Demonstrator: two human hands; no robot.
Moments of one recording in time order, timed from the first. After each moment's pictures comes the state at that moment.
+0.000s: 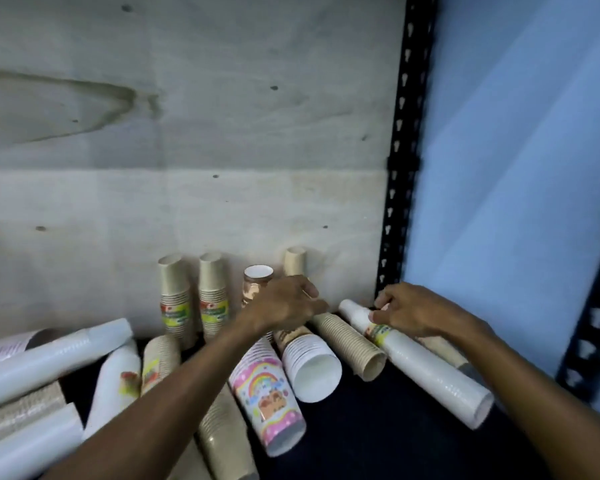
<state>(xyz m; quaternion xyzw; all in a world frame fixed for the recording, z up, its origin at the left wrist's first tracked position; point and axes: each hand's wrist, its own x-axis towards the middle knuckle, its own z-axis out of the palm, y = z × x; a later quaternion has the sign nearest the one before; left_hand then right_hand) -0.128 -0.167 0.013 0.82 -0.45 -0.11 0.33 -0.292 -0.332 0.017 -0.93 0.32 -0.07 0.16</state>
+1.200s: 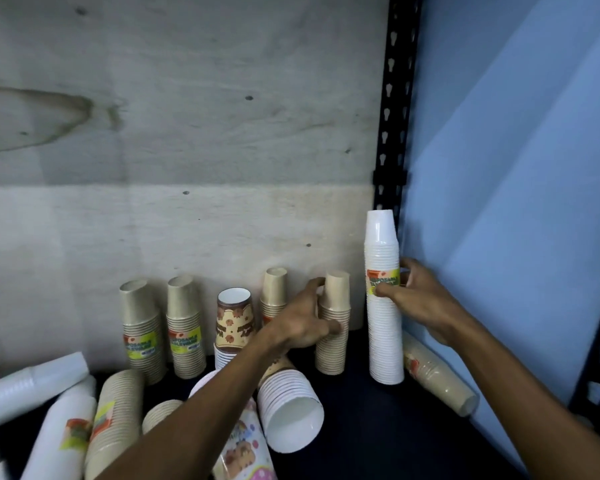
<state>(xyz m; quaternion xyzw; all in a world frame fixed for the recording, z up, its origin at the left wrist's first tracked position) -0.129 -0.249 -0.004 0.76 -0.48 -0.16 0.41 -0.283 -0.376 0.032 -0.78 0.28 -0.32 0.46</state>
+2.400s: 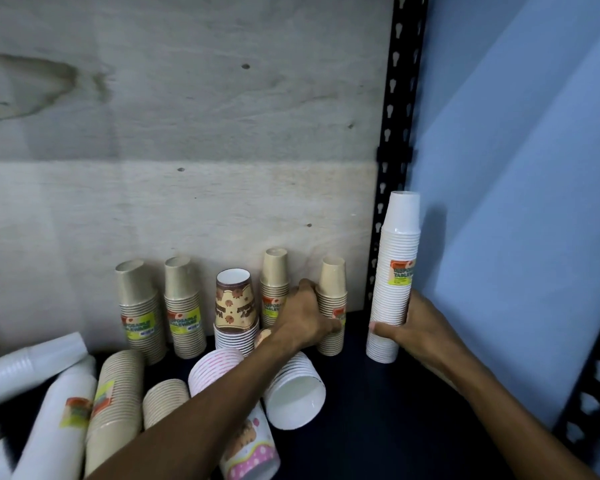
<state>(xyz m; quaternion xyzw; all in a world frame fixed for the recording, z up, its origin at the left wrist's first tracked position) -0.135 -0.254 -0.034 0.84 -0.41 -0.03 0.36 -0.299 -0.369 -0.037 -0.83 0.35 -0.27 0.34</state>
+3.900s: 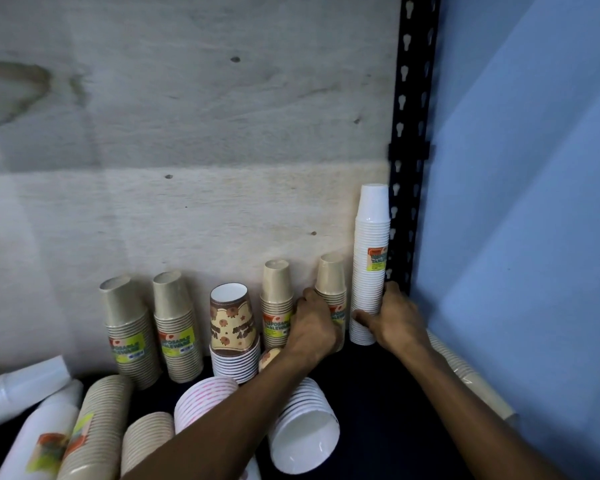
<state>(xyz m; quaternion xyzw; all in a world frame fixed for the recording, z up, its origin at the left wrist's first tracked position) -0.132 -0.288 -0.033 0.88 -0.35 -0.01 0.31 -0.214 -0.395 -0.042 -0.84 0.40 -0.28 0.22</state>
